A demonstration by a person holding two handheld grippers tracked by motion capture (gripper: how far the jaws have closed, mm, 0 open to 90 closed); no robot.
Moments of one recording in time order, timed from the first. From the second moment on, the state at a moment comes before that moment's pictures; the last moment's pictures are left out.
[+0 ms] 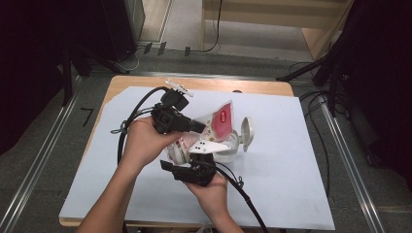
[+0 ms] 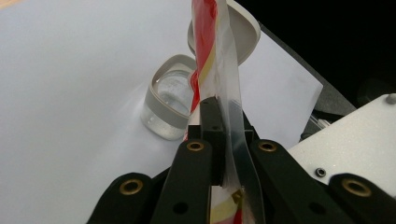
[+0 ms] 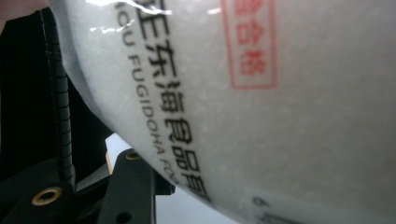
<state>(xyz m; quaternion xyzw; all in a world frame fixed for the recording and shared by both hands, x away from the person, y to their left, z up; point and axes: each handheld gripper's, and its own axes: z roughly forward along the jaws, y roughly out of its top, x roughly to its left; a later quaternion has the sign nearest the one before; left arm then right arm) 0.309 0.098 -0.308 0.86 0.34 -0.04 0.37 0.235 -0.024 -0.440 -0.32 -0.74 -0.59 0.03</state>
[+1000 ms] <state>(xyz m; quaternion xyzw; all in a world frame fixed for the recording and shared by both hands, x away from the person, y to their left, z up) 0.332 0.097 -0.307 0.86 0.34 -0.10 0.36 0.244 -0.027 -0.438 -0.34 -0.71 -0.62 0.07</state>
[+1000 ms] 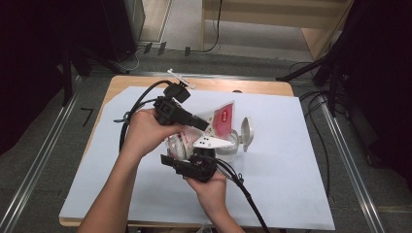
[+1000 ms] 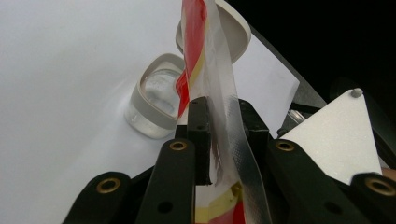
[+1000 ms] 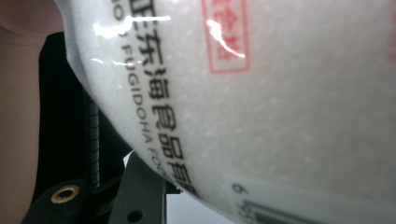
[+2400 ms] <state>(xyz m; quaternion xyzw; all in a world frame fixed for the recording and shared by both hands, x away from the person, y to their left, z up) 0.364 0.093 -0.310 0.87 0.33 -0.14 0.34 0.257 -0.013 -0.431 -0.37 -0.70 -0.62 0.04</state>
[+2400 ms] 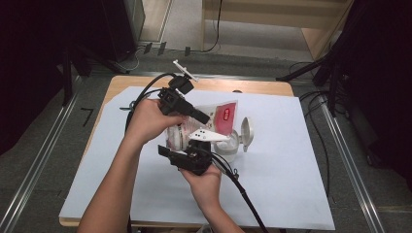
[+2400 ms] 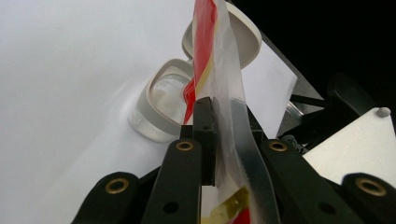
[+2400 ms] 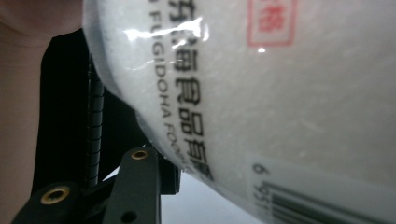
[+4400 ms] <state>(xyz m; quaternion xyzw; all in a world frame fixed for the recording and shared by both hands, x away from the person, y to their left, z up) 0.366 0.100 -0.312 0.84 0.36 -0.16 0.37 0.255 -0.009 -0.422 -0.37 -0.71 -0.60 0.03</state>
